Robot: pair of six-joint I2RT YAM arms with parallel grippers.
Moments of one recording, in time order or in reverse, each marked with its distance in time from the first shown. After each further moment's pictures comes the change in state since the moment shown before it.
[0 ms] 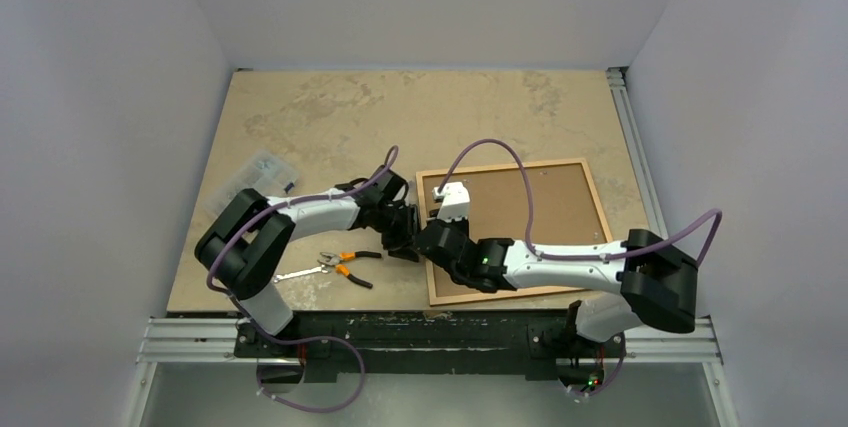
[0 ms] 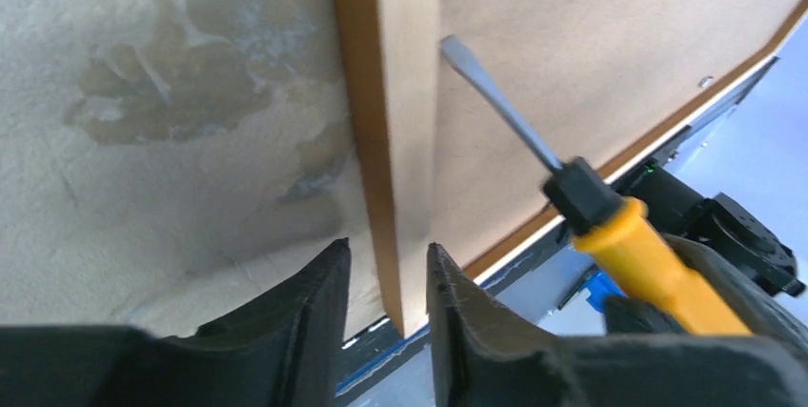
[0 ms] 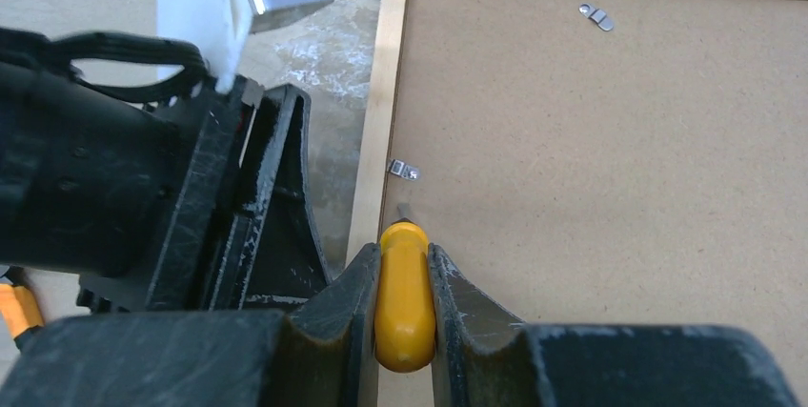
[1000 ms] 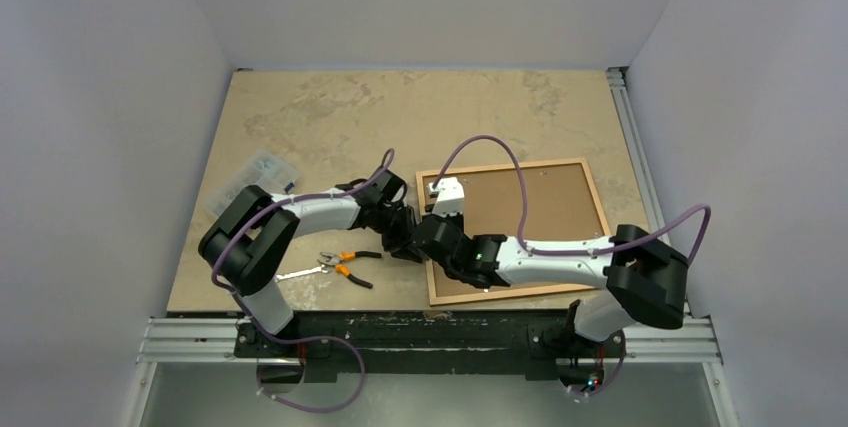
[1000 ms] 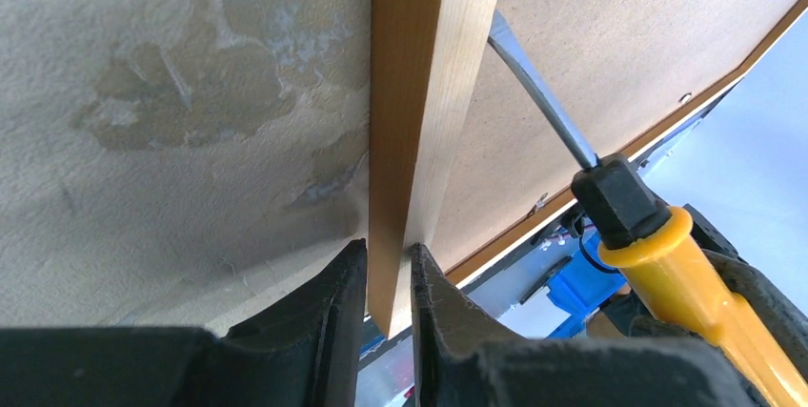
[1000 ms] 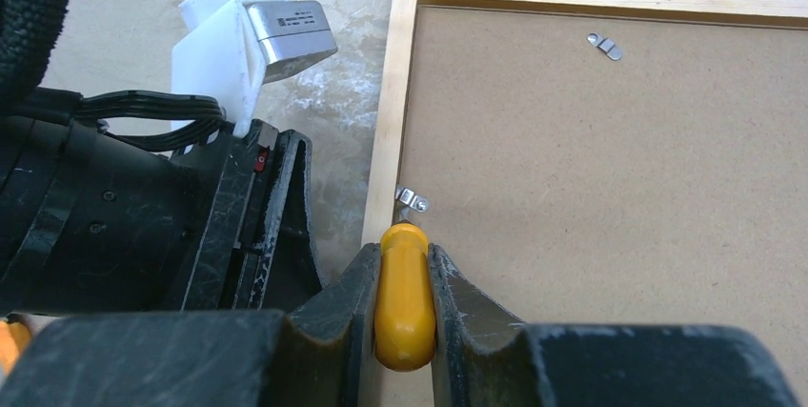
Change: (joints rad) left arm 0.007 0.048 -0.011 0.019 0.023 -0.078; right arm -0.029 0.058 0.020 0.085 0.003 -0.050
